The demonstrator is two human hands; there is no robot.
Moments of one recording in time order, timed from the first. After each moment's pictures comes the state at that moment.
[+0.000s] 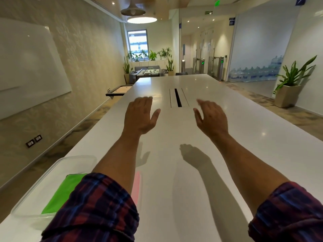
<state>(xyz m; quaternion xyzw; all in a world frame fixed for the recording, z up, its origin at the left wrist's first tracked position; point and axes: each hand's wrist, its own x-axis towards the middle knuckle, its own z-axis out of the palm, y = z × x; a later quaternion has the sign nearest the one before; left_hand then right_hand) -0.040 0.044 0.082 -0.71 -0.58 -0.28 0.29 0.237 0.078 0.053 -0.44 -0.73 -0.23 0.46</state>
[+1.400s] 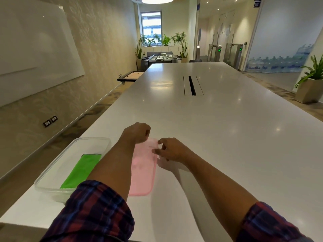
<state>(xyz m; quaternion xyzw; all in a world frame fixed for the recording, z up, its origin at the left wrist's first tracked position) -0.106 0.013 0.010 -0.71 -0.70 -0.02 -0.03 0.080 0.023 -0.049 -0.44 -0.85 0.27 0.13</state>
